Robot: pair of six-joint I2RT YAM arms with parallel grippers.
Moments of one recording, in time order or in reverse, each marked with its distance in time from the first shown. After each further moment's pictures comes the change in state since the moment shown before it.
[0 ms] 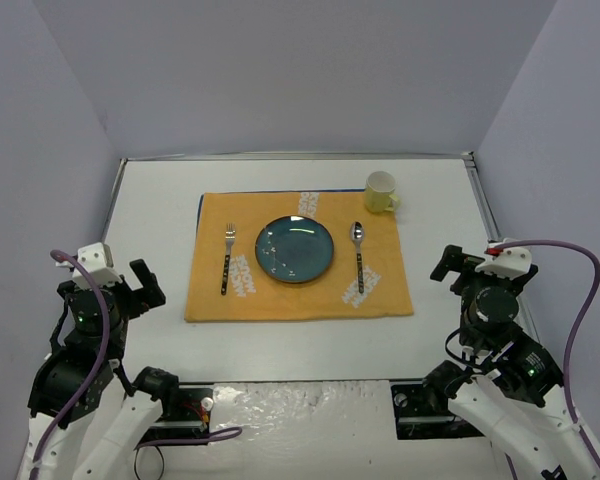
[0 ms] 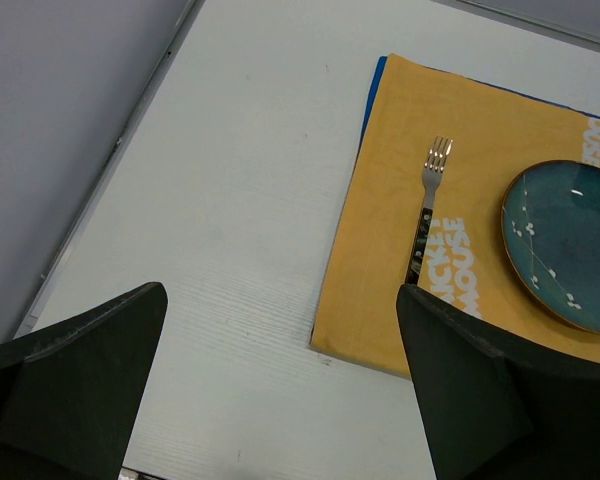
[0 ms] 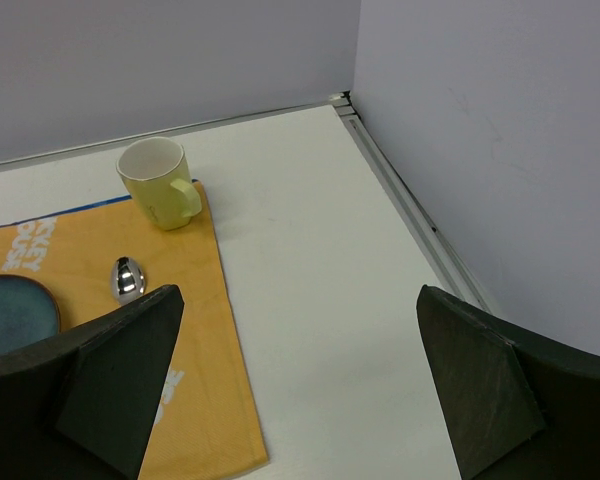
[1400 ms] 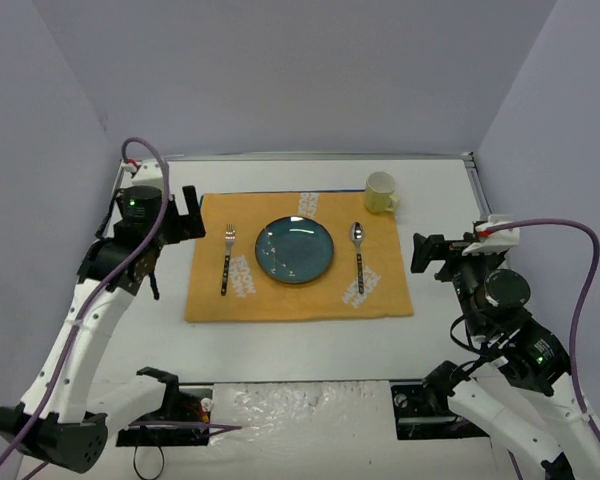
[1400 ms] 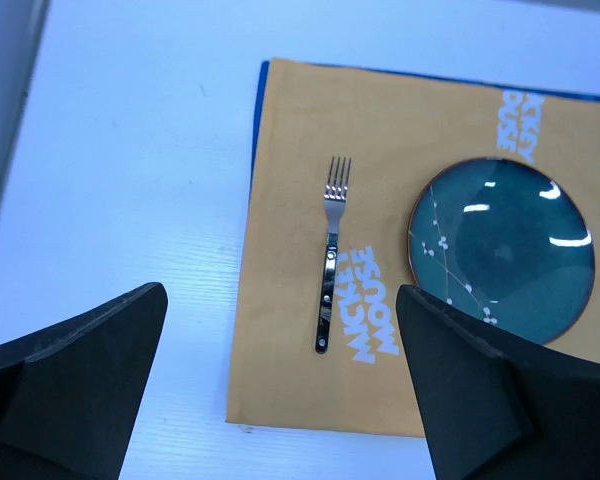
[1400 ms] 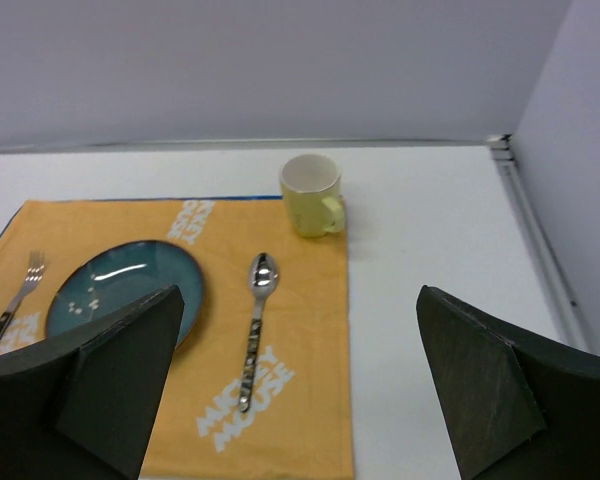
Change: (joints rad) left arm 0.018 0.650 0.295 0.213 0.255 0.048; right arm 0.000 0.141 0.167 0.024 -0.367 -0.008
